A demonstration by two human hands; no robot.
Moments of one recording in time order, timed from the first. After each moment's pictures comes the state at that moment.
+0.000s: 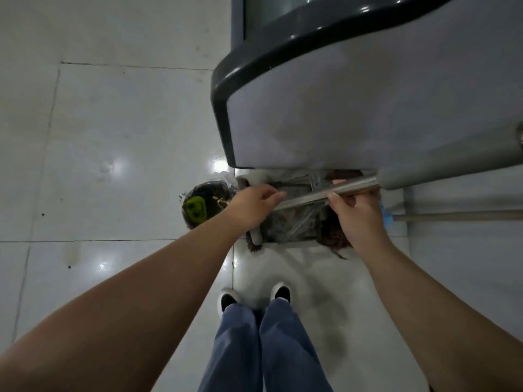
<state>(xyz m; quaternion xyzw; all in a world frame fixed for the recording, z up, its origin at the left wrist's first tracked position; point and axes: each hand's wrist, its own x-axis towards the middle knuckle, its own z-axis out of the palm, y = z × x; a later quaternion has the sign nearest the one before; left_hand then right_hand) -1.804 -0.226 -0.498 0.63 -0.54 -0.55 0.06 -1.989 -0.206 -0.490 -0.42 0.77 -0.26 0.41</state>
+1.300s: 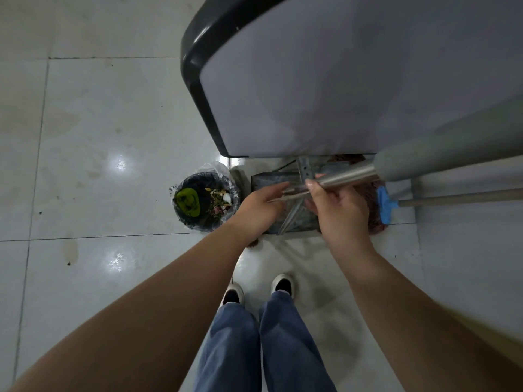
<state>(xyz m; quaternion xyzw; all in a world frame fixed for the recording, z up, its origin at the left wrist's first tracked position) -1.851 -0.194 -0.516 0.63 -0.40 -0.65 0.15 -1.980 -0.177 -0.500 -0.36 0.72 -0.38 0.46</state>
